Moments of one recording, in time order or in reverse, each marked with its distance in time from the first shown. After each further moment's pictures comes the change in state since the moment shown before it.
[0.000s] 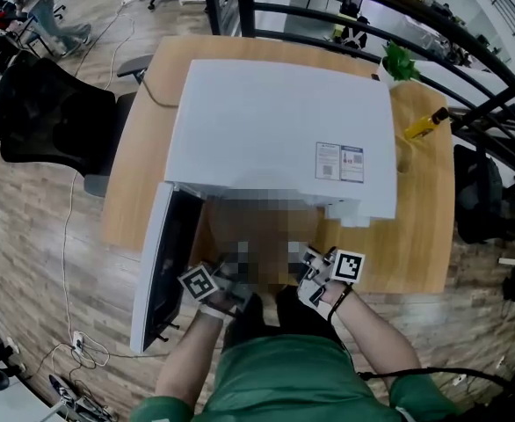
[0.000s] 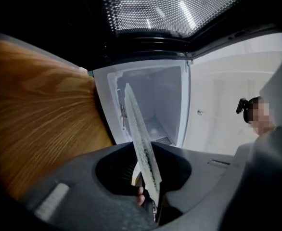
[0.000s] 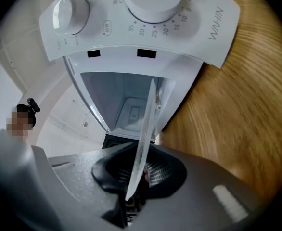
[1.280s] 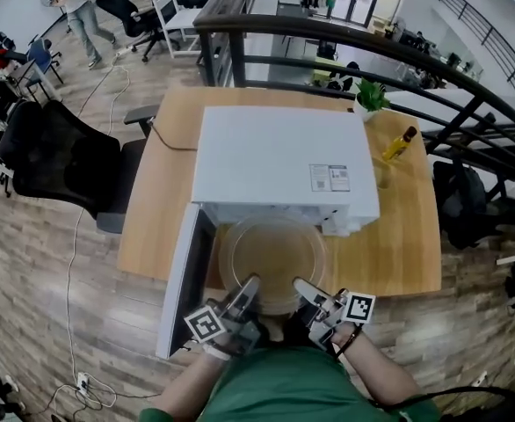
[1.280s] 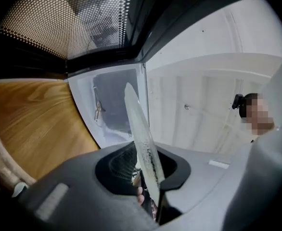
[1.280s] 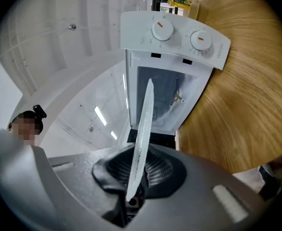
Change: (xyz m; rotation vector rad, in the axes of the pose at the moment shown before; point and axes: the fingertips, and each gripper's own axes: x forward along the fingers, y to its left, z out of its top) left arm -0.068 -0.110 -0.018 0.033 0.097 -0.136; right arm -0.035 0.112 -0.069 -0.020 -0.132 0.038
